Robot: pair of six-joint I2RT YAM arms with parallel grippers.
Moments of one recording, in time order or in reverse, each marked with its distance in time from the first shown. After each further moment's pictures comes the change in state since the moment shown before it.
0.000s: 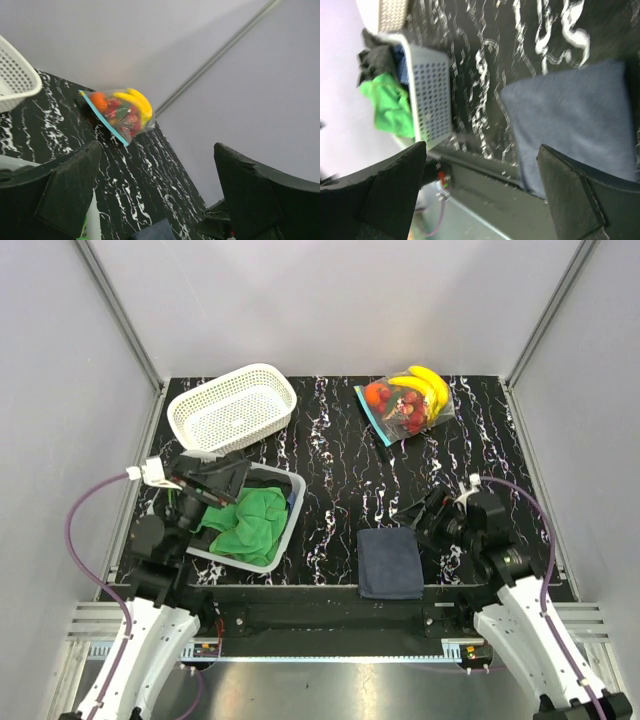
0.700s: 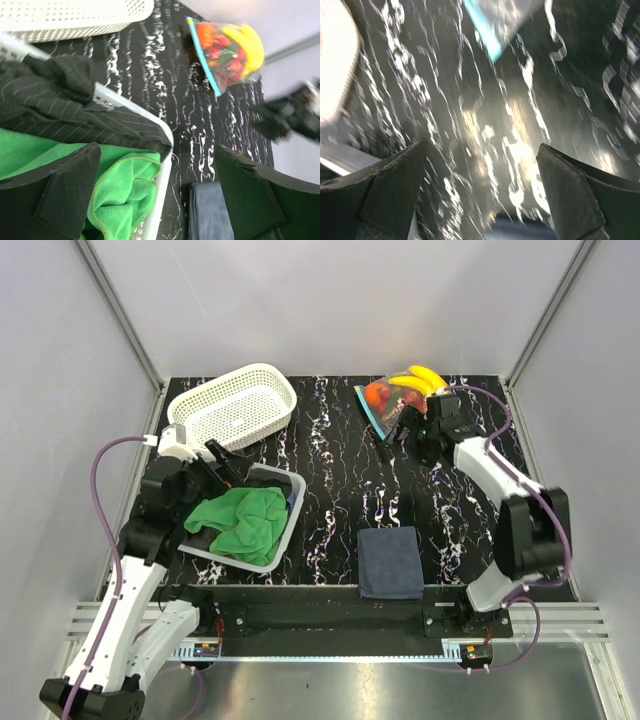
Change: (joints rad) left arm 0.018 0.363 0.423 -0.688 -0.125 0.172; right arm -0.032 1.043 0.710 0.120 0.283 -0.310
